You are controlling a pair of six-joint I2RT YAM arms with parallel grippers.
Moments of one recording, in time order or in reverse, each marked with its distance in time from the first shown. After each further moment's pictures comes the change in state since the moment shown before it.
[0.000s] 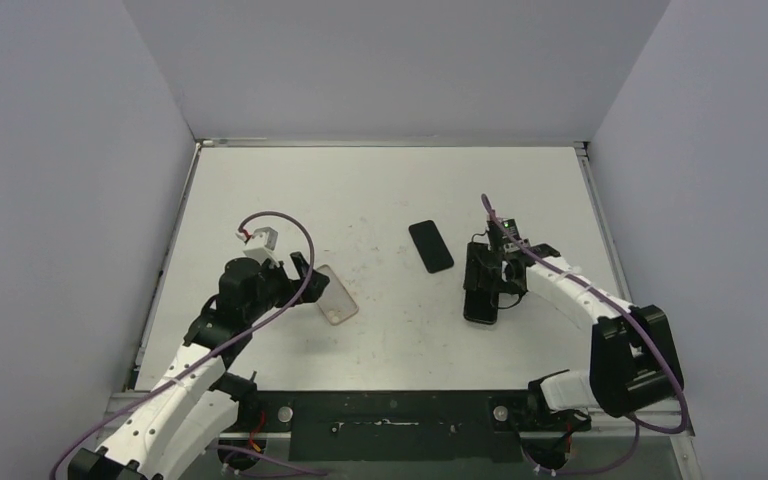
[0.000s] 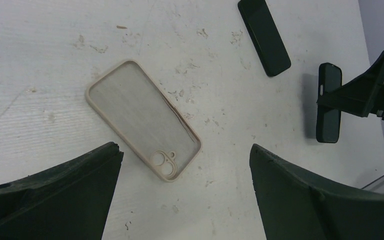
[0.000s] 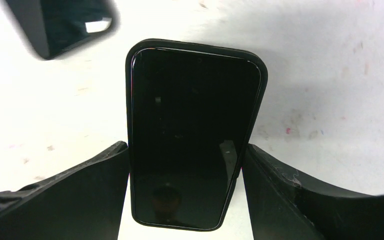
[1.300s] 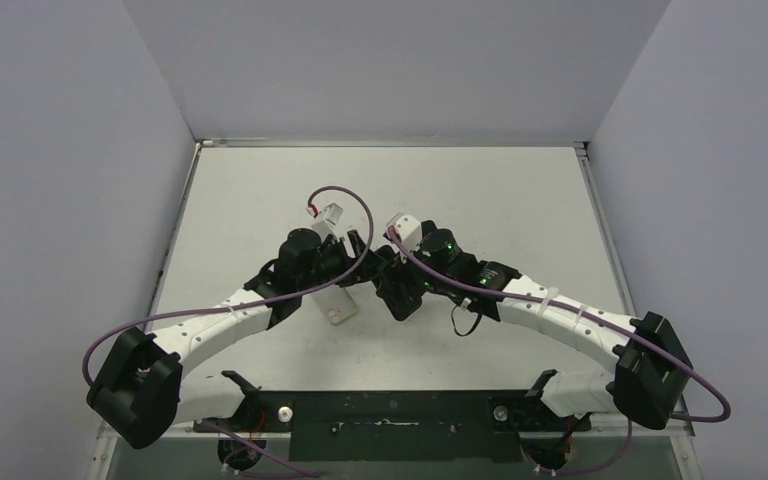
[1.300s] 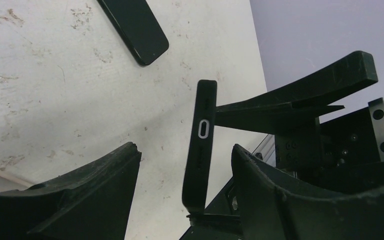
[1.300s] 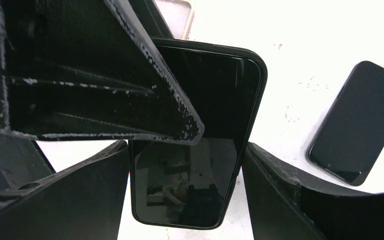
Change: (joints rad) left arm -0.265 0.527 0.186 0.430 0.180 -0.325; right arm 0.553 -0.109 0.098 0.351 -0.166 -0.311
